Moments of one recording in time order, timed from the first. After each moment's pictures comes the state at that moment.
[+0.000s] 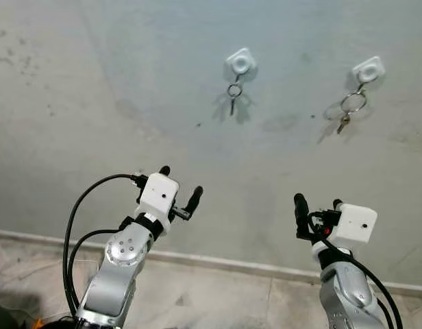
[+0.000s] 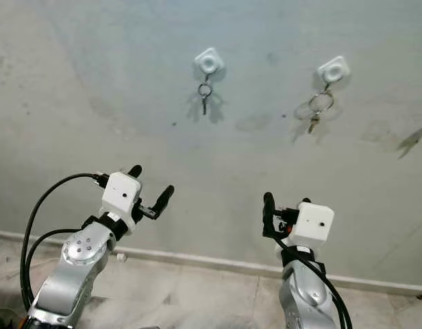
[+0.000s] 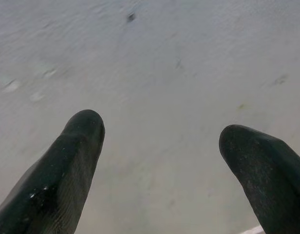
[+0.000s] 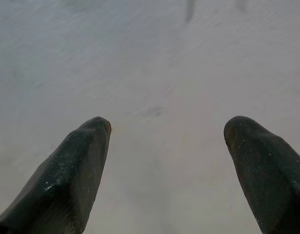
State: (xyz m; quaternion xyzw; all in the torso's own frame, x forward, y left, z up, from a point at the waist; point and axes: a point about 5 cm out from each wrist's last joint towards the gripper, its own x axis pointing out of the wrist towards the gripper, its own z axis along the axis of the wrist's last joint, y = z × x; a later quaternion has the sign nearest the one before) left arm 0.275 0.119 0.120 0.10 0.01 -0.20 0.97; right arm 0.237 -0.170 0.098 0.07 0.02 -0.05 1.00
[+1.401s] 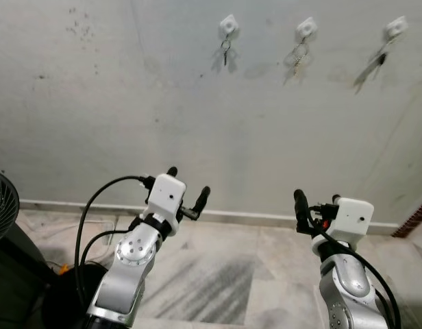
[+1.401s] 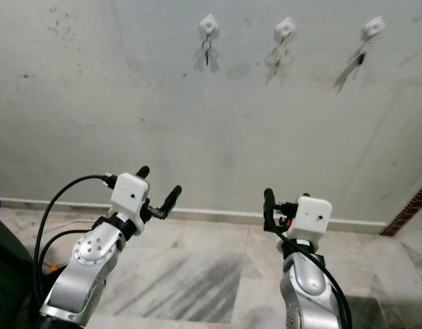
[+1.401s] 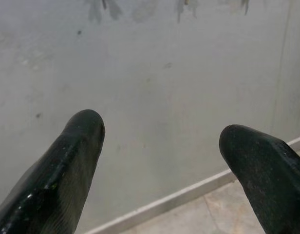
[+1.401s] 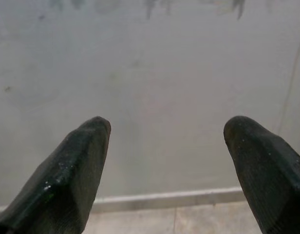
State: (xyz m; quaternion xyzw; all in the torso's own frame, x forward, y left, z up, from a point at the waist) left arm 0.280 0.107 0.117 0.08 0.00 -0.22 0.97; right arm 0.248 -0.174 0.098 0.07 0.02 -0.05 1.00
